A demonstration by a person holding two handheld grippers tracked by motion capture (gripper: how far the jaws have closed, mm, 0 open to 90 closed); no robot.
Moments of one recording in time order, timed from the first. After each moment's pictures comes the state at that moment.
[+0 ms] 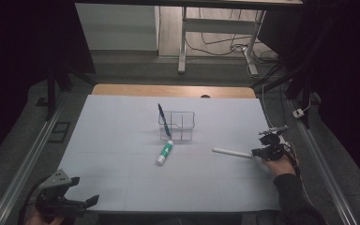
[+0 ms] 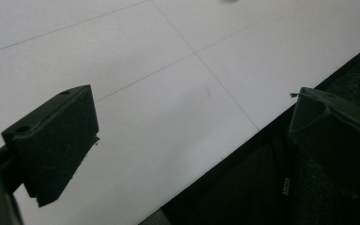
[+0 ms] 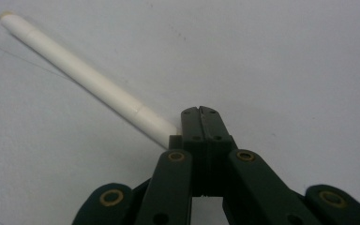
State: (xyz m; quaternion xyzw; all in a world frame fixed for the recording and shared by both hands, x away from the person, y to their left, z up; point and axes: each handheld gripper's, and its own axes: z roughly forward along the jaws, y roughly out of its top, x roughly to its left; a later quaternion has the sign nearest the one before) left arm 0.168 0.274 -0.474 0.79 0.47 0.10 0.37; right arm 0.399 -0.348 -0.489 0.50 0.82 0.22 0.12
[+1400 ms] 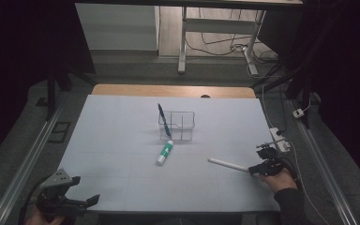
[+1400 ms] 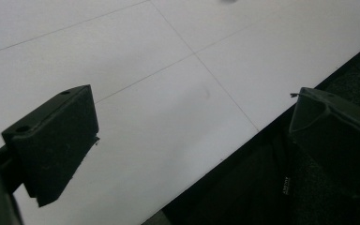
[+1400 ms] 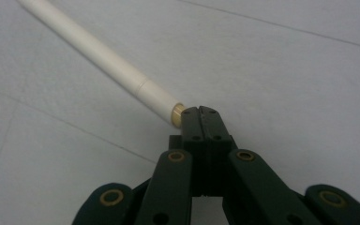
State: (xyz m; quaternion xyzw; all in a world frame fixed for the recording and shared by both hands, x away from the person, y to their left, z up) left arm 0.170 0.273 -0.474 0.80 0.47 0.10 0.37; right arm 0.351 -0.332 -0.491 0.55 0.81 0.19 0.04
